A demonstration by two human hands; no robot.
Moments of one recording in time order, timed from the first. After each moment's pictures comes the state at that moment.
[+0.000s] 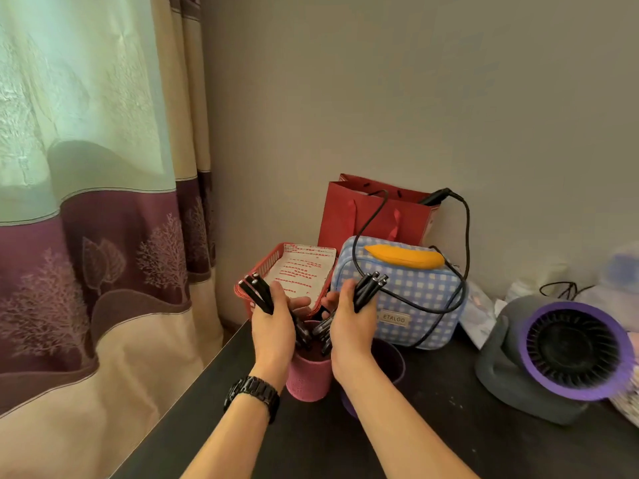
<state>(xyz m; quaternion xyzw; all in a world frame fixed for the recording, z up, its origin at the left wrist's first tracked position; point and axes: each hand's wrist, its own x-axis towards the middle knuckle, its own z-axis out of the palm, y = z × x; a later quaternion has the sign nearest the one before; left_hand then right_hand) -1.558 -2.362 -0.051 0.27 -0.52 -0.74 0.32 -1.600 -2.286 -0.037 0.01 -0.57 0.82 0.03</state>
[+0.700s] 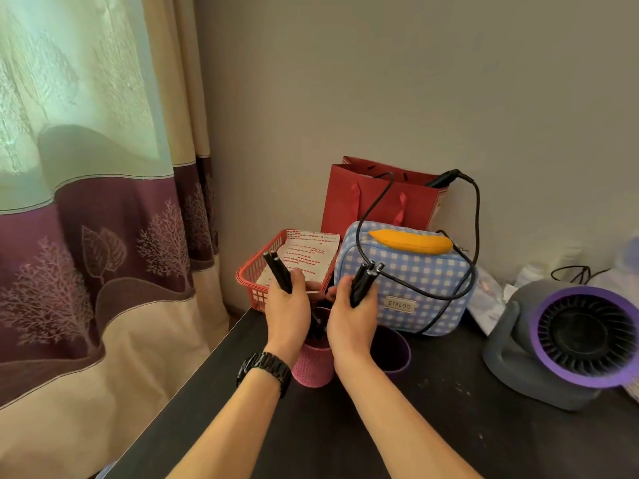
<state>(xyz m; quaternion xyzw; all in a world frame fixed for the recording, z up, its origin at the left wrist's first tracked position) -1.577 -2.360 -0.050 0.23 -0.61 -0.69 0.32 -1.593 -2.282 -0.048 0.02 -0.68 0.73 0.08</state>
